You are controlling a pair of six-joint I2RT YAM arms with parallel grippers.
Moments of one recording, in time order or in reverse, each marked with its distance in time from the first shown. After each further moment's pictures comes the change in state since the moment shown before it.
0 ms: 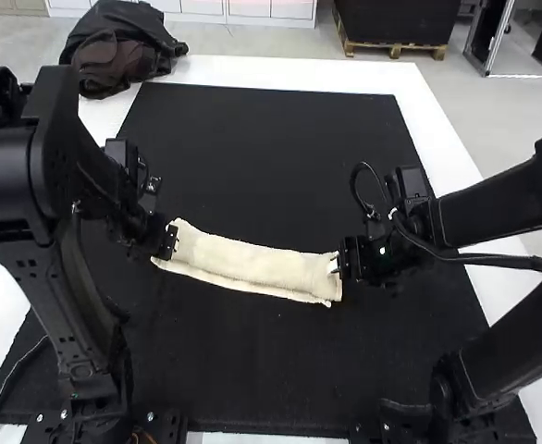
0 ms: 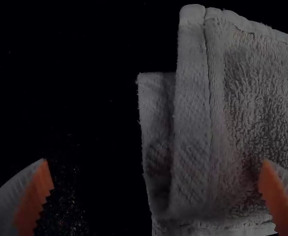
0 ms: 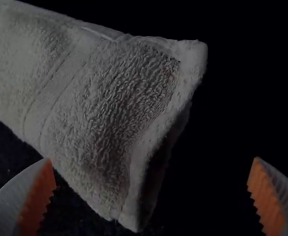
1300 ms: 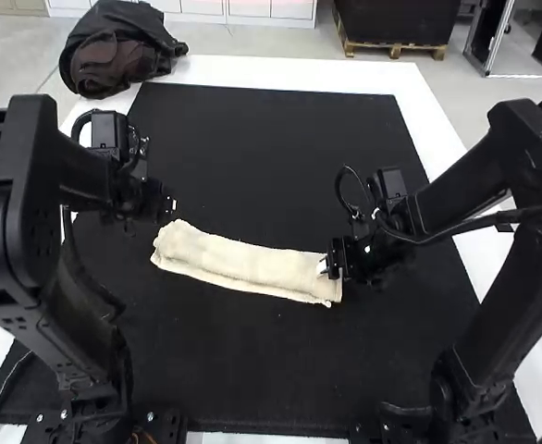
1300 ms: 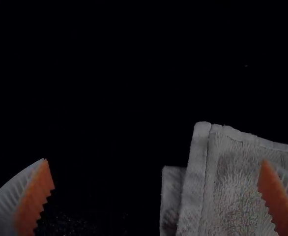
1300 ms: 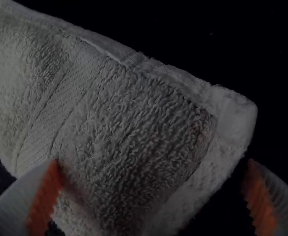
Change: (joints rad) left arm 0.000 -0.201 0.000 0.034 0.004 -0.132; right arm 0.057 0.212 0.065 0.129 0.003 0.009
